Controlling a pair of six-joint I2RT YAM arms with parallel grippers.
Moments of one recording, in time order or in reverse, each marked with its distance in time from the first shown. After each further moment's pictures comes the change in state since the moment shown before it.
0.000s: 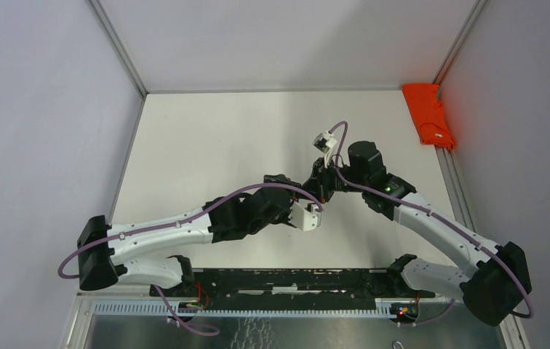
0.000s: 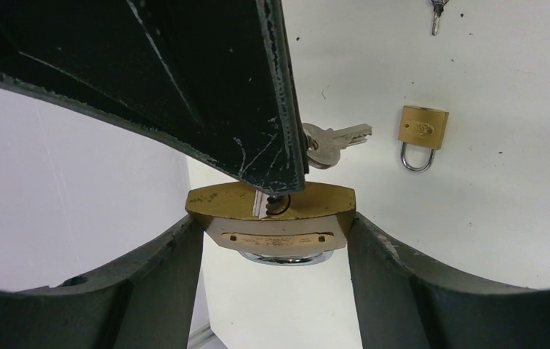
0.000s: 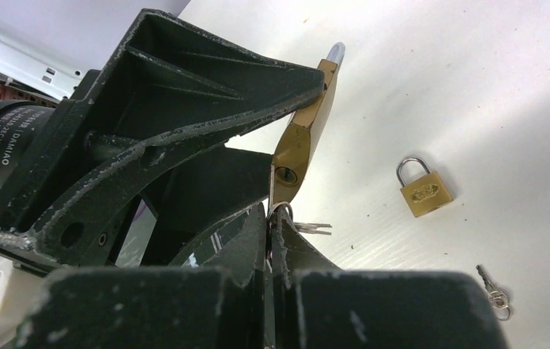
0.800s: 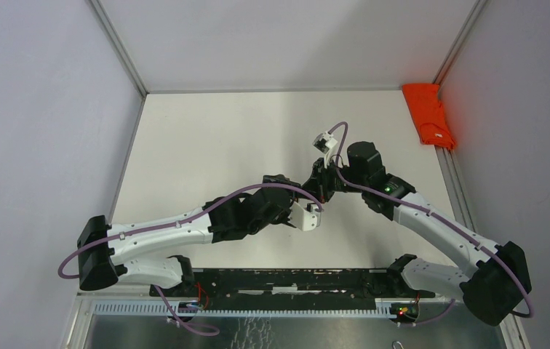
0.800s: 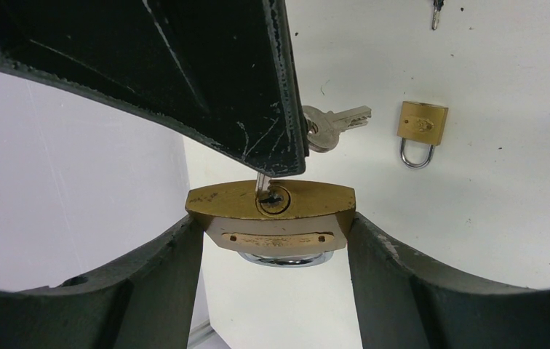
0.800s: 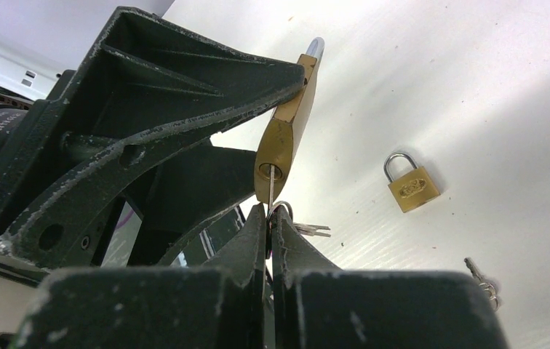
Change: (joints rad) left arm 0.000 0.000 0.000 -0.010 -0.006 -0.005; right arm 0.001 0.000 0.000 -0.016 0.045 -0.013
